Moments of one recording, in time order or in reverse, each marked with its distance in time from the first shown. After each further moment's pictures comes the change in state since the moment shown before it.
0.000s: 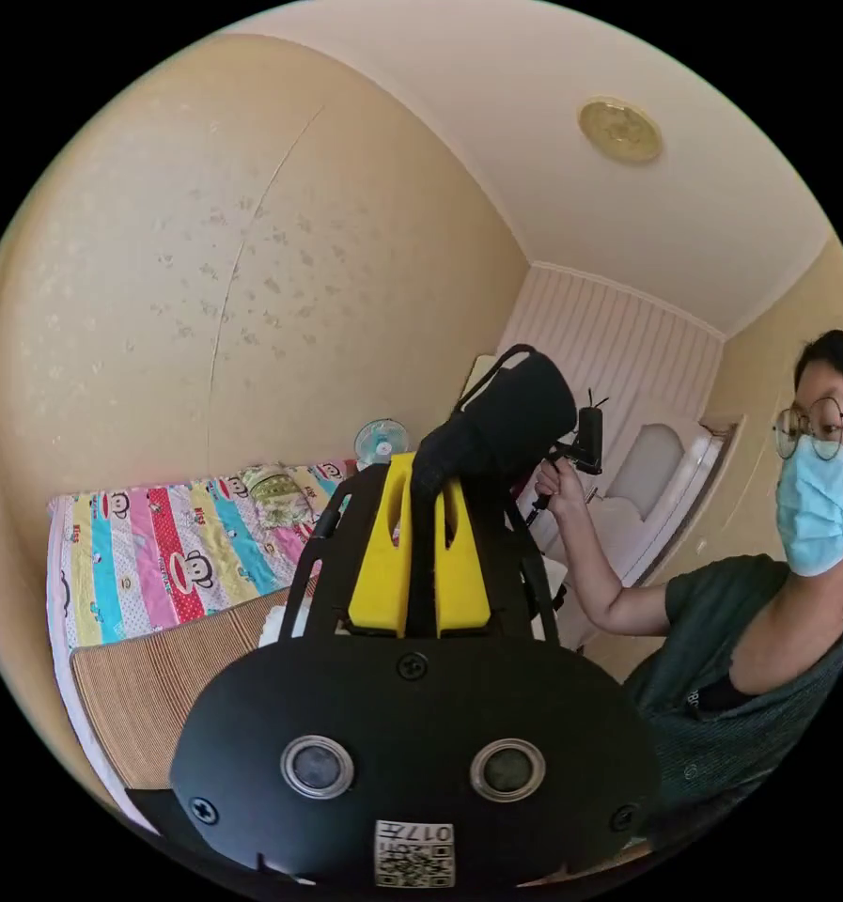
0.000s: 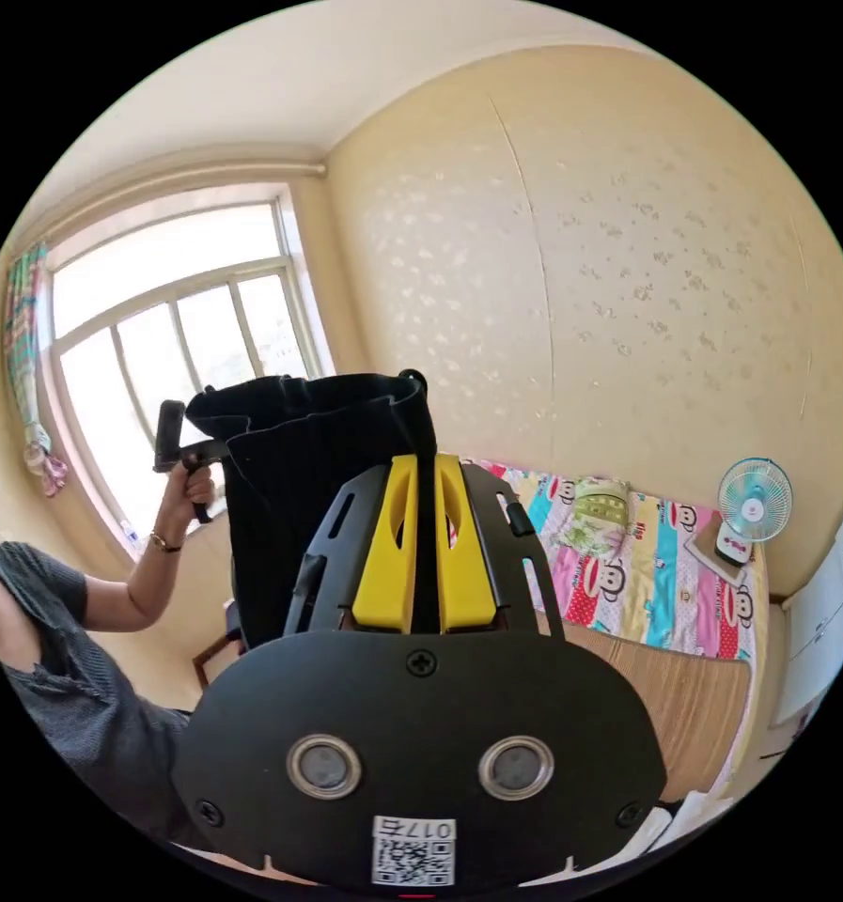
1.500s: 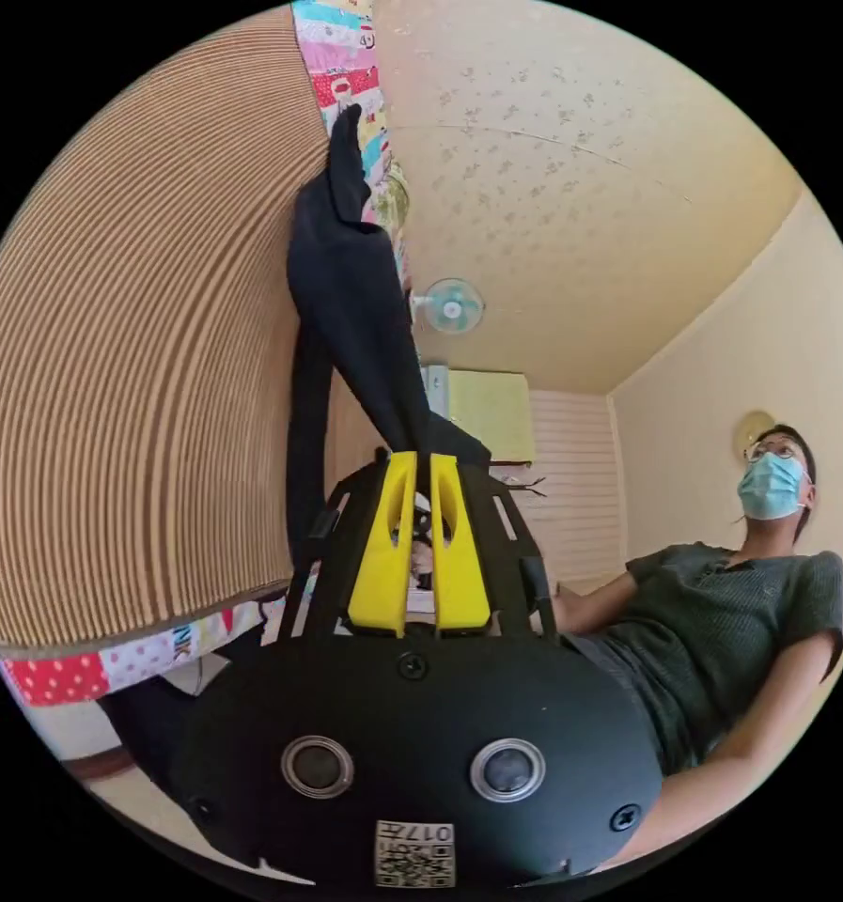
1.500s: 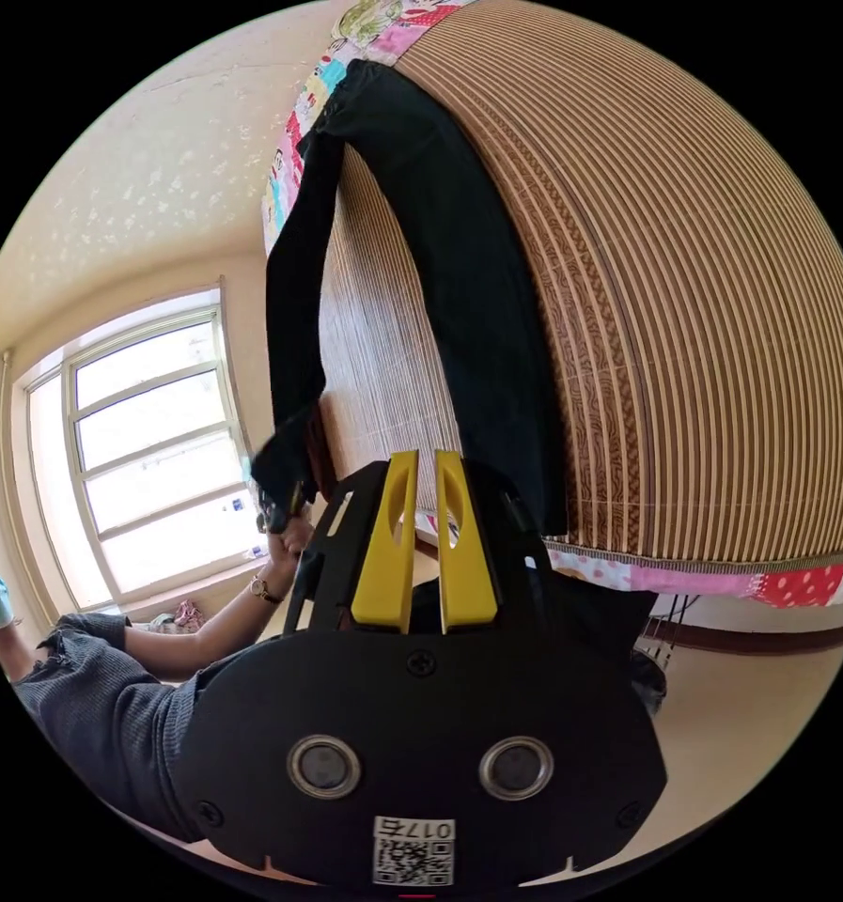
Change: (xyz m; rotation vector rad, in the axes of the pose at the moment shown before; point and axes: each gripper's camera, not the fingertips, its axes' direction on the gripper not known) left arm -0.568 0.175 -0.067 -0.204 0.380 -0.968; right arm 0.223 0.648 0.032 -0.758 -0.432 1.060
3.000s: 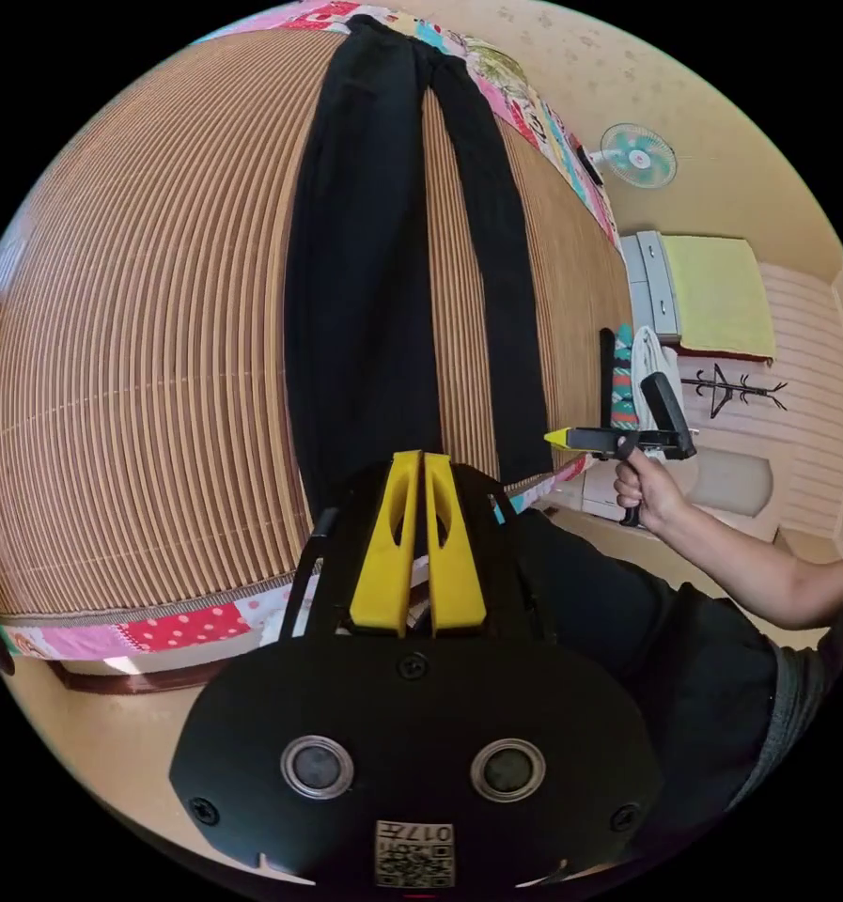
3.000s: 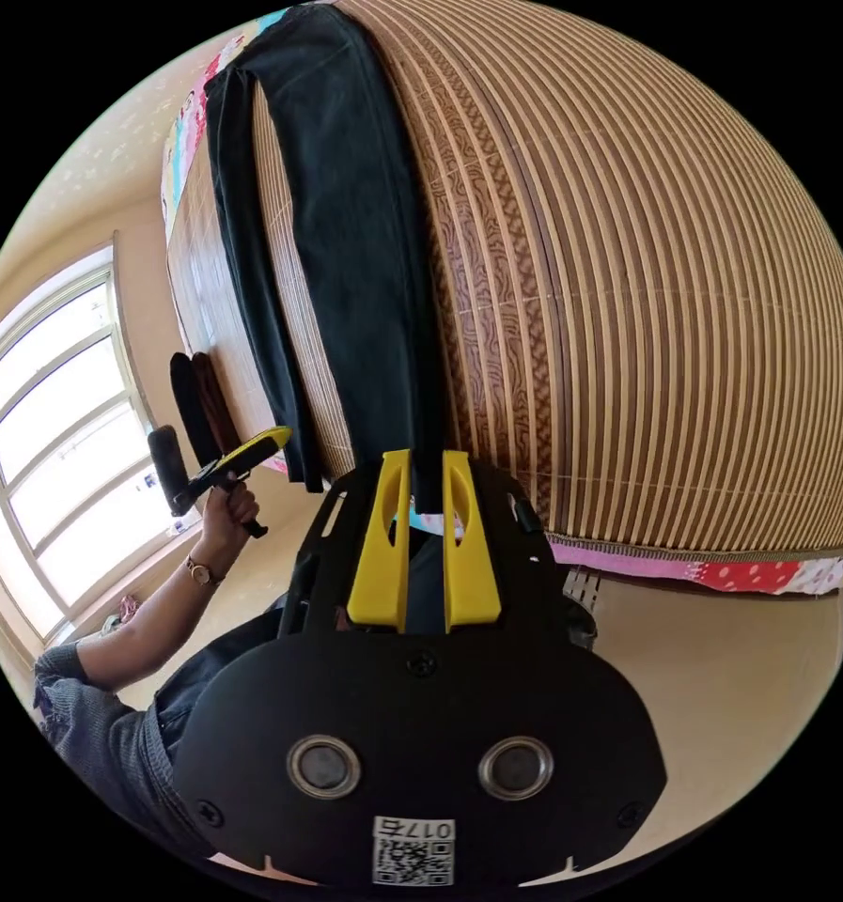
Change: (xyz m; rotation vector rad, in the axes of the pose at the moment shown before) left arm -0.067 -0.073 0.075 -0.420 -0.795 0.078; right arm 0.083 0.094 -0.008 -0.254 0.225 0.063
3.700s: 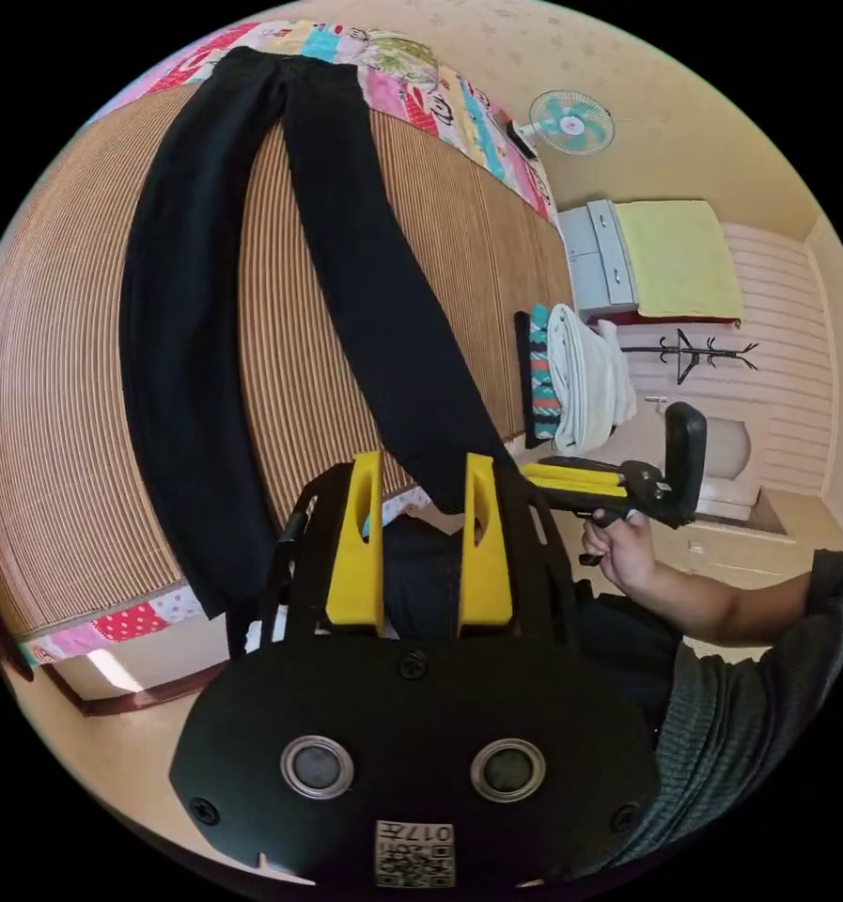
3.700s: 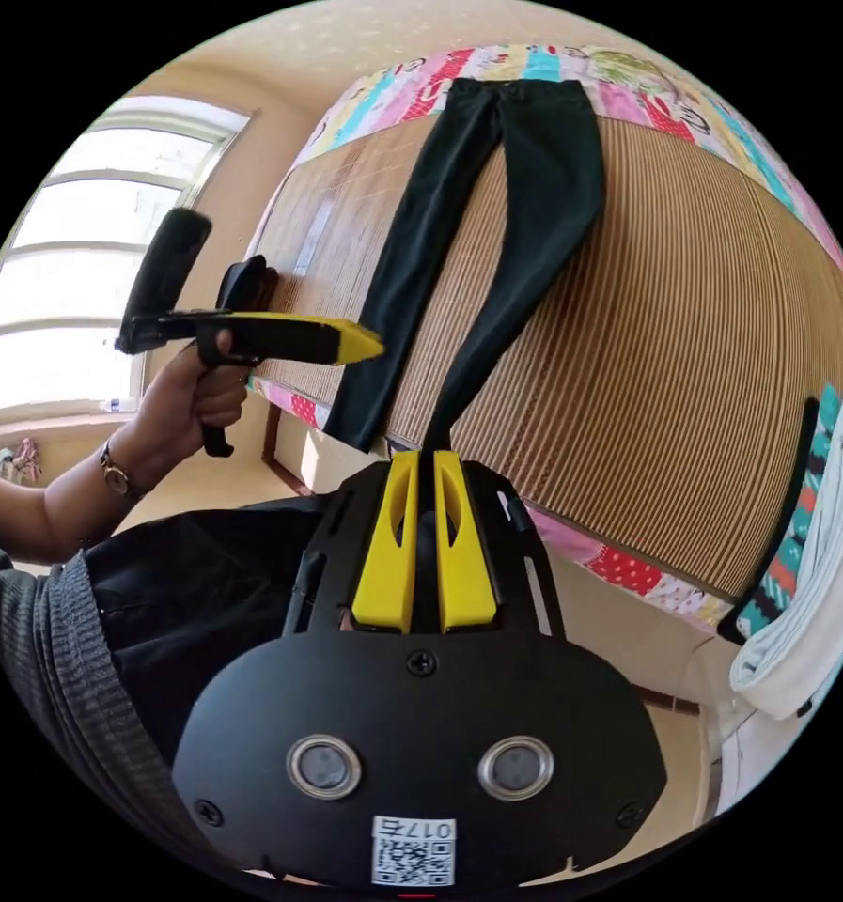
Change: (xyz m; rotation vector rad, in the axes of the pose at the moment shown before) left arm 0.173 0.009 -0.015 0.022 0.138 0.208; right arm -0.143 0.154 -0.035 0.159 0.381 -0.505
